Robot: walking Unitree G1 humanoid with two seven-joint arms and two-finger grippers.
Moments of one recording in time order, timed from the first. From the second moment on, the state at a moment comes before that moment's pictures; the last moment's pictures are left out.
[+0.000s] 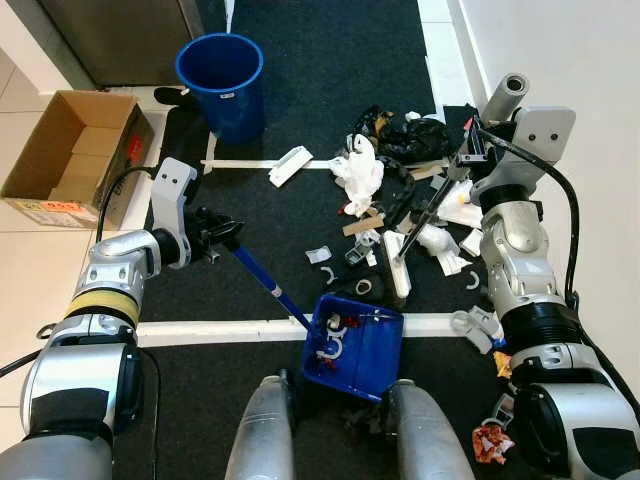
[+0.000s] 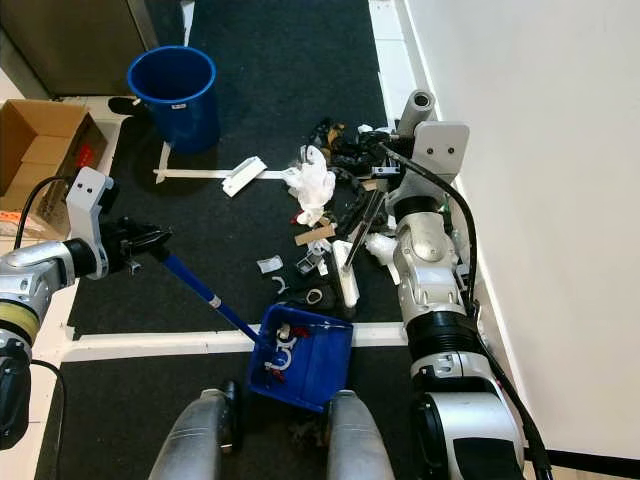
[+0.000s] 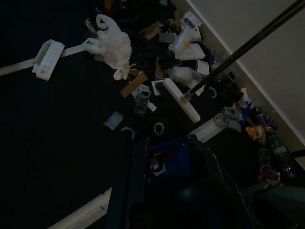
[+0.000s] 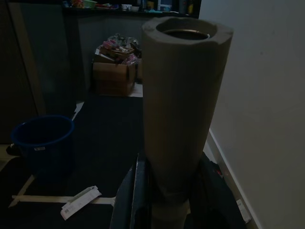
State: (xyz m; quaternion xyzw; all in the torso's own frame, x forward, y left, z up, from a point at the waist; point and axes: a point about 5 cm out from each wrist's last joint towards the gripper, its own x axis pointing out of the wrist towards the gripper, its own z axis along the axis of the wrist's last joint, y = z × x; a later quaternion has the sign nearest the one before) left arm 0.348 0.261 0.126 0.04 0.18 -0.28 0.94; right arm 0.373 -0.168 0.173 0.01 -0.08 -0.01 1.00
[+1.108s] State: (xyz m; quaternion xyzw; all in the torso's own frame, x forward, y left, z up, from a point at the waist) left arm 0.313 0.227 0.168 0.14 0.00 -0.16 0.98; right arm 0.374 -0.168 0.173 0.01 -0.08 -0.01 1.00
